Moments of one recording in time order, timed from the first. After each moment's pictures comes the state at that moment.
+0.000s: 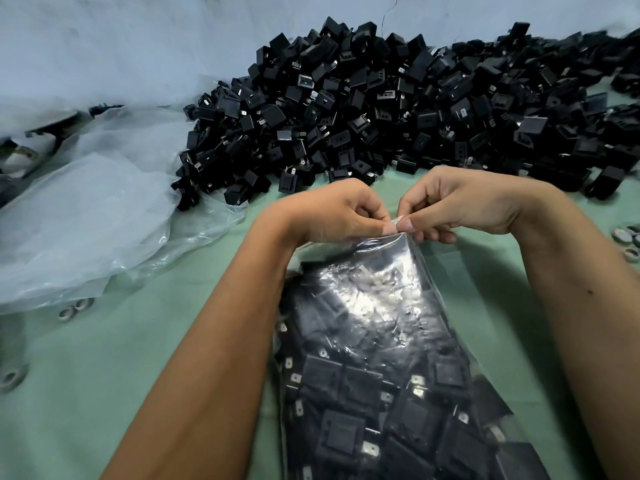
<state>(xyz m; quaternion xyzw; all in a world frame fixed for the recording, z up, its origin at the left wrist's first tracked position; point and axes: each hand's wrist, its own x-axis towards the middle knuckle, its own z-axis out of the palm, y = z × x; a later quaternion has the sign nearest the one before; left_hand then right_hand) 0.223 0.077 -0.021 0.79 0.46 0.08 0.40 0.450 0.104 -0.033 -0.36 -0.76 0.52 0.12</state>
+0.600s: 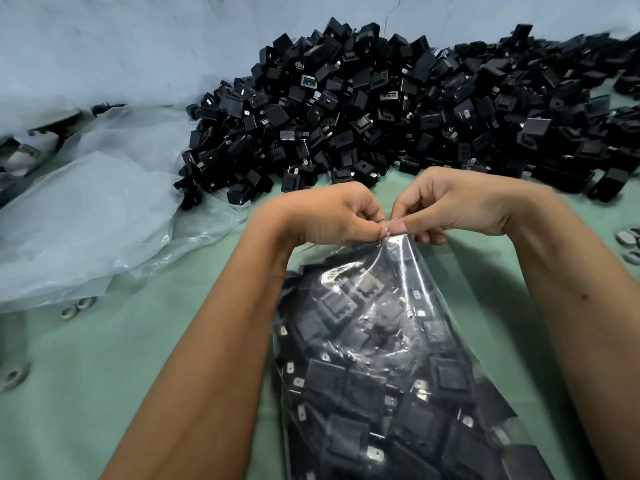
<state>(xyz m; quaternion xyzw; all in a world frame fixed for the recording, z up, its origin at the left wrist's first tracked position) 0.217 0.076 -0.019 0.79 0.45 0.06 0.42 0.439 0.102 -0.031 -0.36 -0.76 0.52 0.12</state>
